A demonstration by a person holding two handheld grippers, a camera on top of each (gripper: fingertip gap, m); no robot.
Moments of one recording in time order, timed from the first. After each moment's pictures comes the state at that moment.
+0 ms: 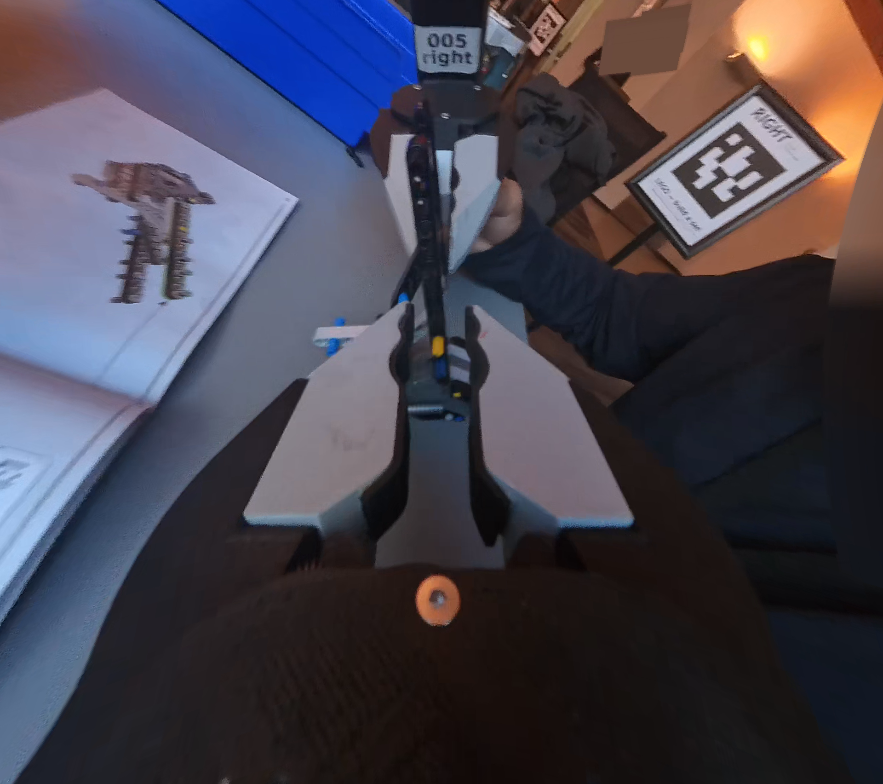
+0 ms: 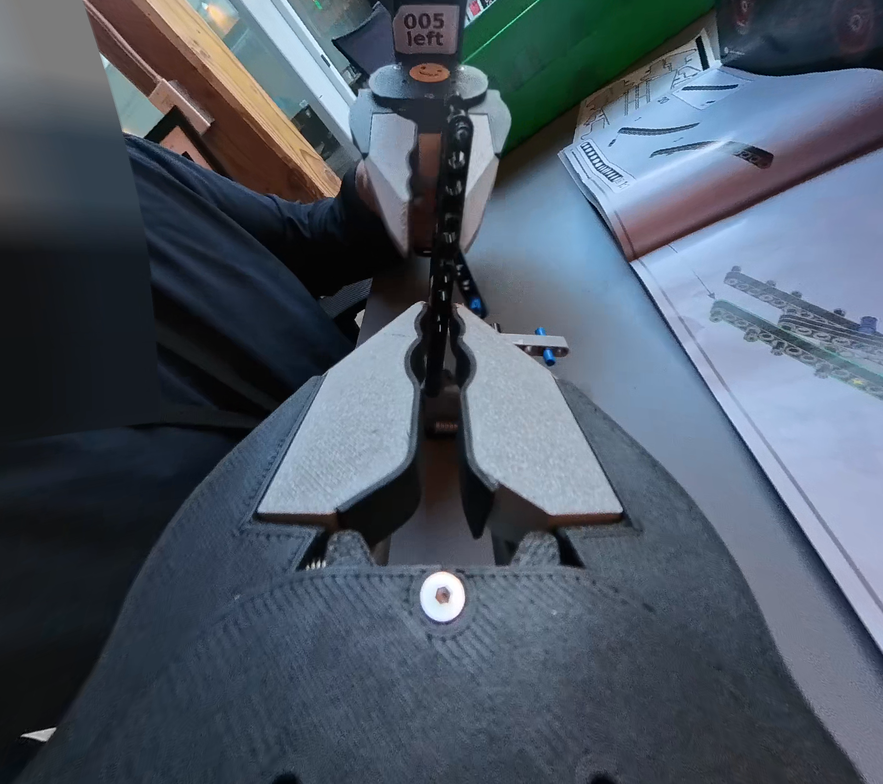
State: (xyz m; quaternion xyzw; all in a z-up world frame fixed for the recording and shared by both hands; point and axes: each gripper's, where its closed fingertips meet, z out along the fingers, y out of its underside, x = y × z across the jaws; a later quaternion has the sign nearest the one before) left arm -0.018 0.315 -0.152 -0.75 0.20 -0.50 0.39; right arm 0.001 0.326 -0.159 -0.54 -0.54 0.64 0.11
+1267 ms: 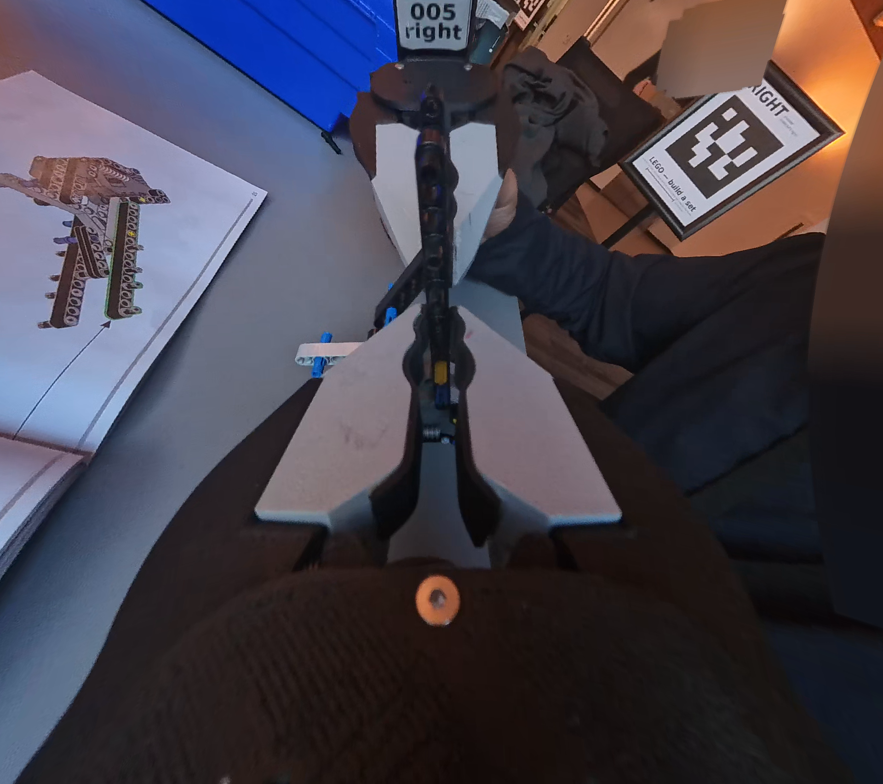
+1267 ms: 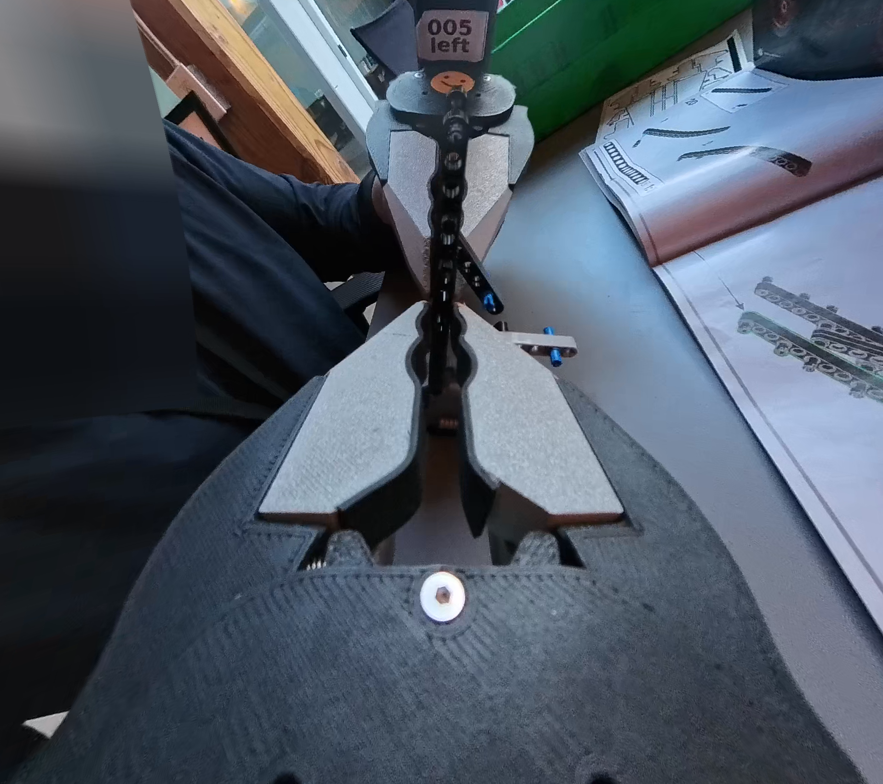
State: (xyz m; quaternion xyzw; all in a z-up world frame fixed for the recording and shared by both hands) left arm 0.003 0.316 -0.159 -0.75 0.22 -0.50 0.38; right arm 0.003 0.317 -0.156 -0.52 -0.55 0.64 0.11
